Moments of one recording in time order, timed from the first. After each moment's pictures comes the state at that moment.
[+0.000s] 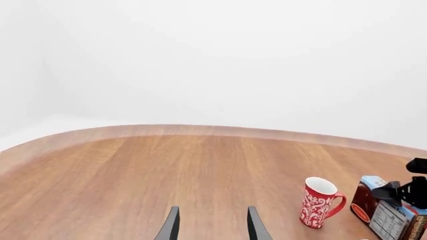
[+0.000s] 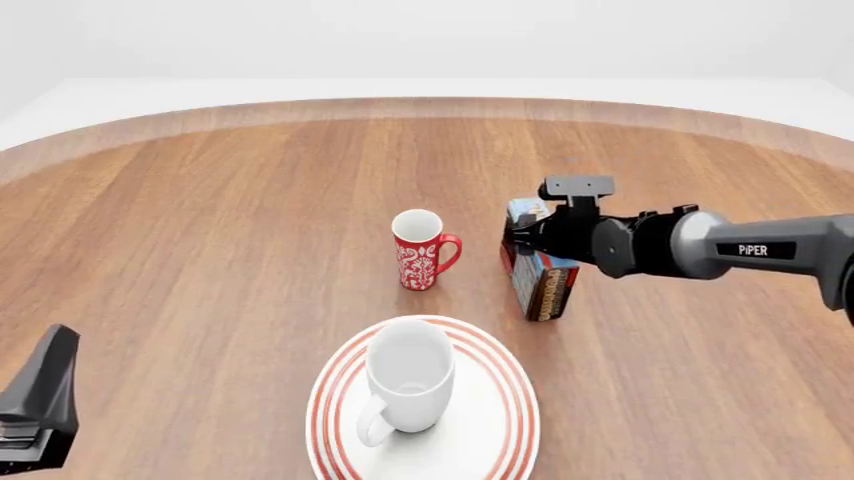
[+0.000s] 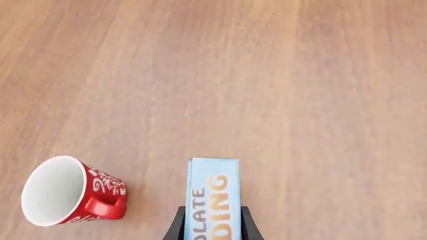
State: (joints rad) left arm 0.01 0.00 -0.05 -0.06 -0.09; right arm 0.28 1.91 -1.09 -0.10 0.08
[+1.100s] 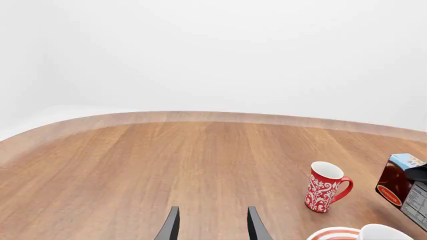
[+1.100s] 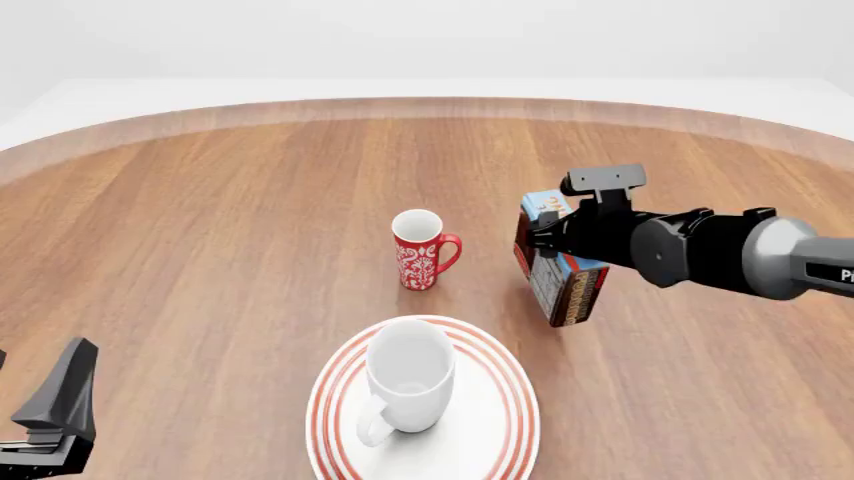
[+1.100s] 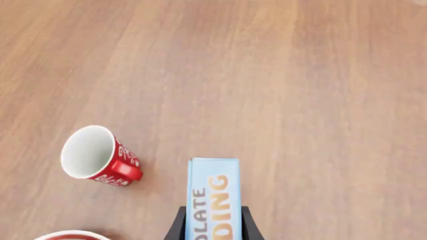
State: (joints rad) left arm 0.01 0.01 0.00 -0.07 -0.07; right arm 0.28 1.68 -0.95 -0.03 0.09
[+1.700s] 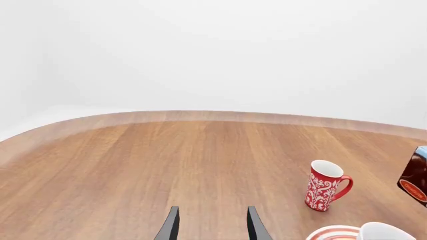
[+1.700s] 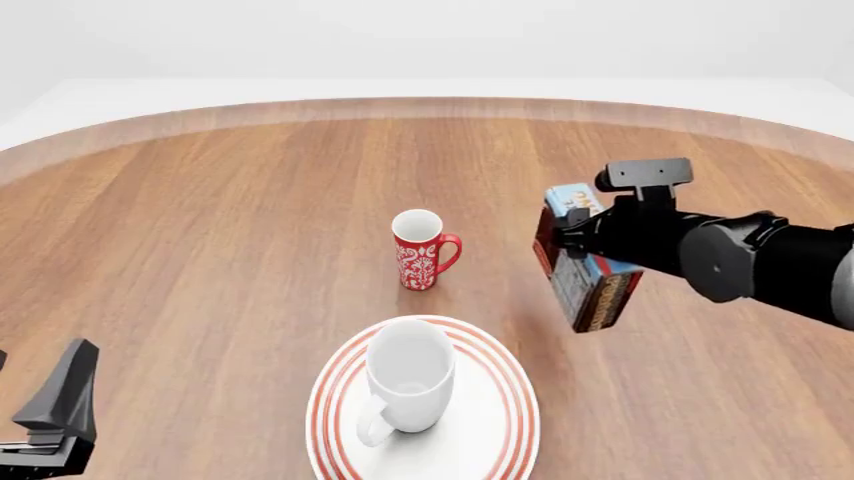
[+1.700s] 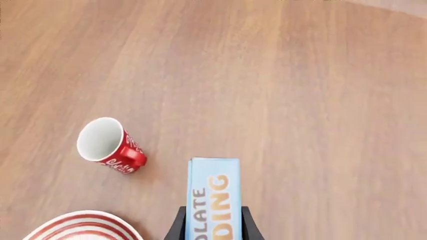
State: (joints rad) left arm 0.01 0.01 0.00 -0.06 -0.07; right arm 0.27 1.48 -0.85 0.03 0.09
